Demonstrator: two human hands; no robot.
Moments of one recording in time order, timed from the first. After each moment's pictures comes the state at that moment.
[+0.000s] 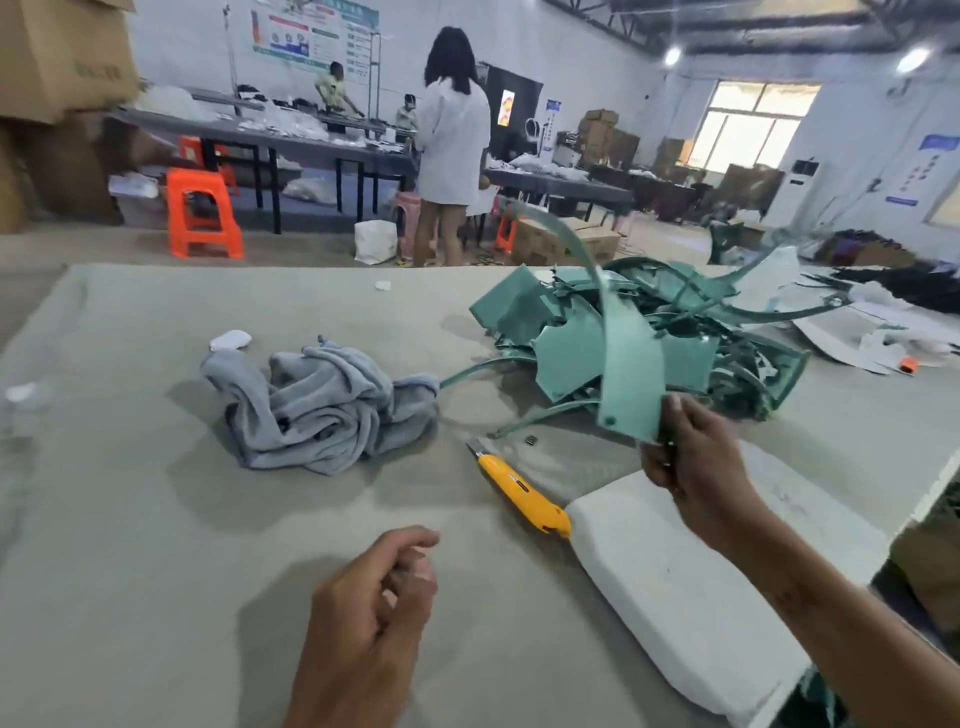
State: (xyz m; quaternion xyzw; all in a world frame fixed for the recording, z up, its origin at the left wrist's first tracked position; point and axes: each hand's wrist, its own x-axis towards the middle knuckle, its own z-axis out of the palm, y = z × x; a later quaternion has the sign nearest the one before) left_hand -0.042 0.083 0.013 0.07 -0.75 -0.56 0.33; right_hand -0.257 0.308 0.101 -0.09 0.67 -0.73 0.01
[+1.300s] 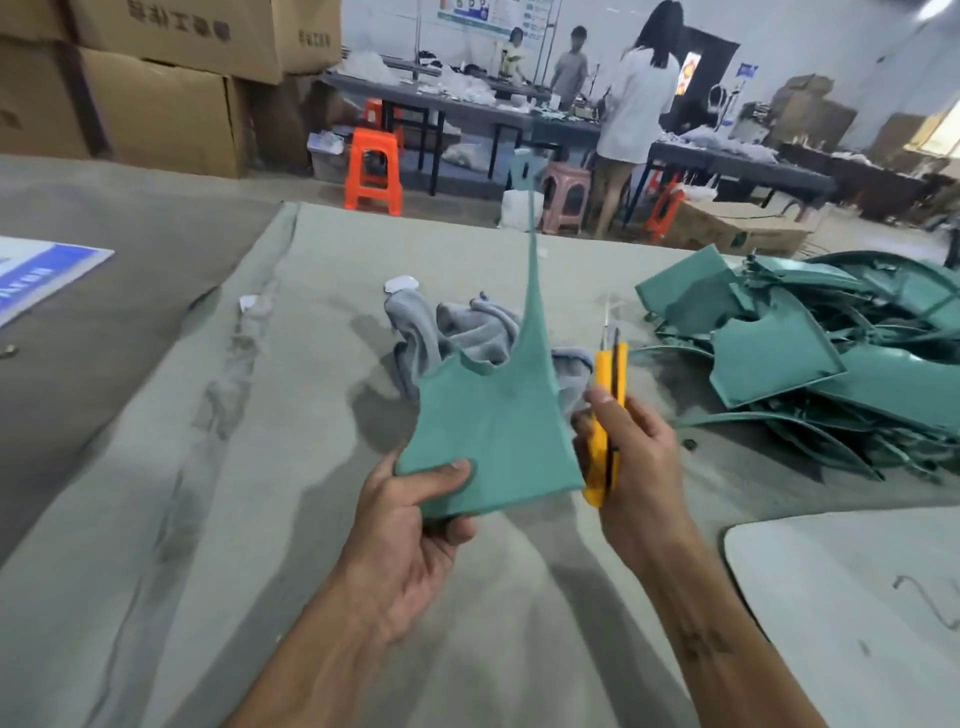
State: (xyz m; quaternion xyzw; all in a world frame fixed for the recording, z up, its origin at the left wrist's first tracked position) left_hand -0.028 0.009 0.037 0.22 -0.28 -0.90 0.25; right_hand -0.176 0.121 0.056 -0.15 0.54 -0.80 0.23
